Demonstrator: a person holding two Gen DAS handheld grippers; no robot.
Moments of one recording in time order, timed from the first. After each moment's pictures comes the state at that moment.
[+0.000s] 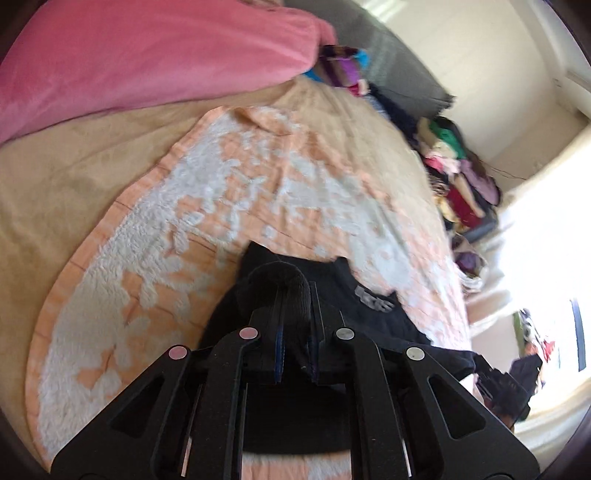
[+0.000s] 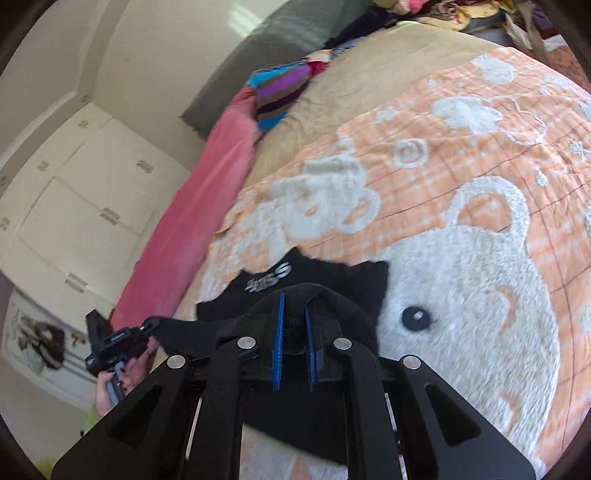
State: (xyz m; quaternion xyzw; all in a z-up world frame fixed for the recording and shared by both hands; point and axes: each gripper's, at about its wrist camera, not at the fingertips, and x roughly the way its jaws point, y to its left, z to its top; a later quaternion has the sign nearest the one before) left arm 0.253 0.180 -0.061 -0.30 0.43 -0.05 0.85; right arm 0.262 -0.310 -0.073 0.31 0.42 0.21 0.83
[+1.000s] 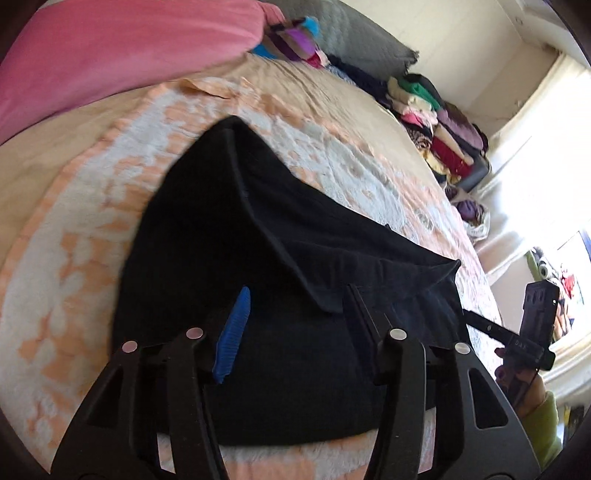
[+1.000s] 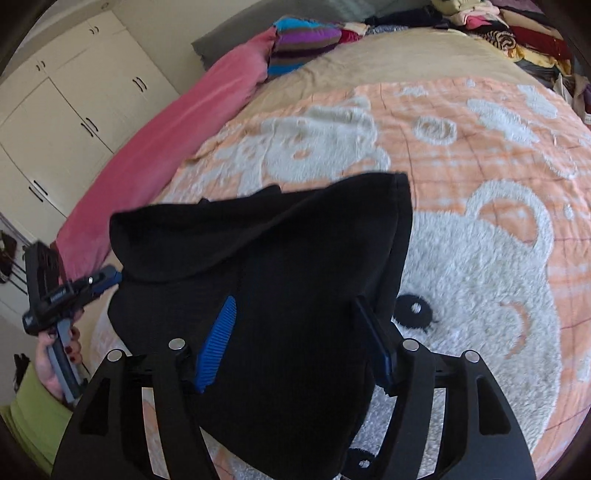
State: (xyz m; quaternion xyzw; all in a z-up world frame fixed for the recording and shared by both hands) left arm 0.238 0.100 -0.098 -0.20 0.44 -0.12 0.87; right arm 0.262 -0.247 -0.117 0.12 0.48 0.24 0.84
